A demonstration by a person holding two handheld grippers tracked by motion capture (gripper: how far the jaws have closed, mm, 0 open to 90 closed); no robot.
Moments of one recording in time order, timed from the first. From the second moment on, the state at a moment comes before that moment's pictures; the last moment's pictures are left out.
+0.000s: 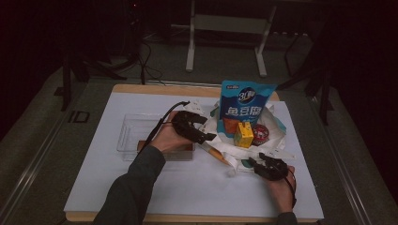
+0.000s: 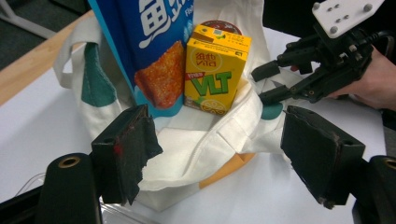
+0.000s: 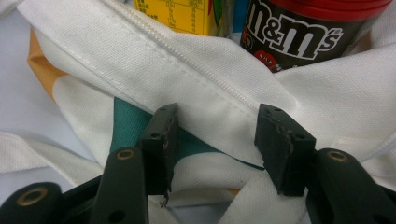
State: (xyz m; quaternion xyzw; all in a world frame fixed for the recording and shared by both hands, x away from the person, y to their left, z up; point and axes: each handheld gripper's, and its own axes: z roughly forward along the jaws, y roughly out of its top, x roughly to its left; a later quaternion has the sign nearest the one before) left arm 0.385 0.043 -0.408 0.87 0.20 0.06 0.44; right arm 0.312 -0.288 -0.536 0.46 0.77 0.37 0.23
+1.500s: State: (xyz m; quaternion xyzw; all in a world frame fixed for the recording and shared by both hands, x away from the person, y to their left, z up) left arm 0.393 -0.013 -0.414 0.87 0.19 0.08 0.45; right arm 0.309 -0.286 -0.538 0.46 0.77 0.37 0.24
